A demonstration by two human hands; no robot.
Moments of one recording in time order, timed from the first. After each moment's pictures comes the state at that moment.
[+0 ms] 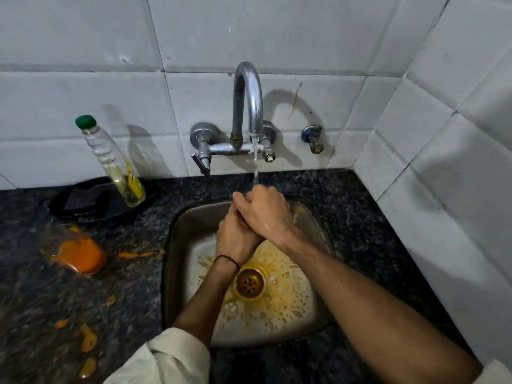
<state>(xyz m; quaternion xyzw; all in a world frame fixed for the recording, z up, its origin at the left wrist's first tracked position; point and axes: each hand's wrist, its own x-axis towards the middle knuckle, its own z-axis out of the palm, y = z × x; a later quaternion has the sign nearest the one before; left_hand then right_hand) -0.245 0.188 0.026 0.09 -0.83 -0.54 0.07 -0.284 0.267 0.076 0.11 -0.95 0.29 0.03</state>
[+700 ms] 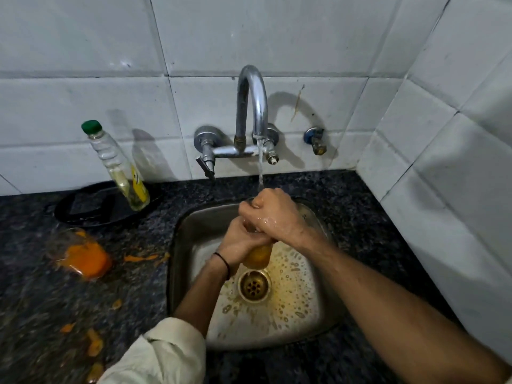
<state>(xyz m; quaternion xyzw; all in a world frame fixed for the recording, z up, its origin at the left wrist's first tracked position) -0.245 0.173 0.020 0.01 -0.71 -0.70 -0.09 -0.278 0.278 0.081 0.15 -0.94 0.29 0.00</state>
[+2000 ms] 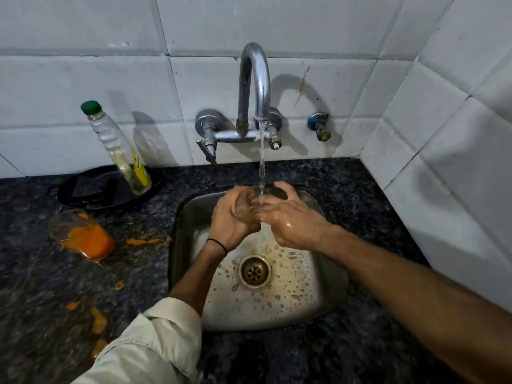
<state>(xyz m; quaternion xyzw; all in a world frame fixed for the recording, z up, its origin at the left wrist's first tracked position) -0.253 0.155 0.001 0.00 -0.82 -0.56 0.08 -0.273 0.324 0.044 0.42 -0.90 0.02 -0.01</state>
